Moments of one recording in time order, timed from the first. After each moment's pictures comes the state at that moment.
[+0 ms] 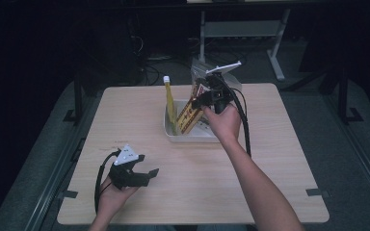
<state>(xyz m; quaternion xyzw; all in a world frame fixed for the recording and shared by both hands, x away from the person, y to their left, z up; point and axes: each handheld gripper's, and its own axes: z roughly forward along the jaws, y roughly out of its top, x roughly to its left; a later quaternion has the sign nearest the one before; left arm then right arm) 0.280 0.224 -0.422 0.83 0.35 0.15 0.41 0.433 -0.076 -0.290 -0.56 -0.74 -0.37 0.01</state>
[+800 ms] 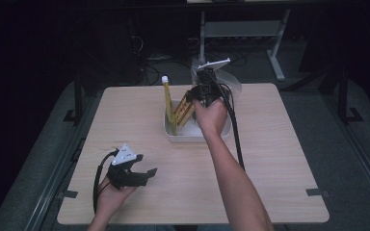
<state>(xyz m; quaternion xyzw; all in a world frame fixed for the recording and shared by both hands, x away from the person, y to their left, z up) 0.280 0.228 -0.421 0.82 0.36 0.15 0.41 0.459 -0.050 -0.297 -0.61 -0.71 -0.36 -0.02</state>
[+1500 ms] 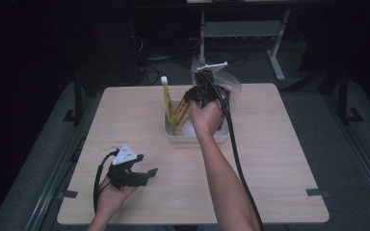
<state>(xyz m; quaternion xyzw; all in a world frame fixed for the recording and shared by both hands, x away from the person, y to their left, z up) 0.280 0.228 -0.421 0.82 0.36 0.15 0.42 0.466 -0.041 -0.310 -0.63 -0.68 -0.36 -0.03</state>
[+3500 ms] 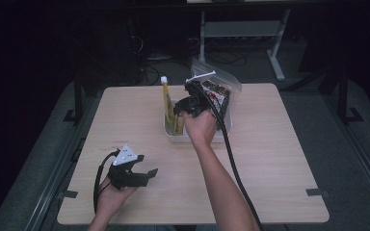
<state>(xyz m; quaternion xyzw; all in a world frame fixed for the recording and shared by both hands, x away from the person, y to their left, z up) 0.279 0.226 -0.421 0.83 0.35 0.15 0.41 0.457 -0.018 -0.334 -0.59 -0.73 -0.34 0.03</state>
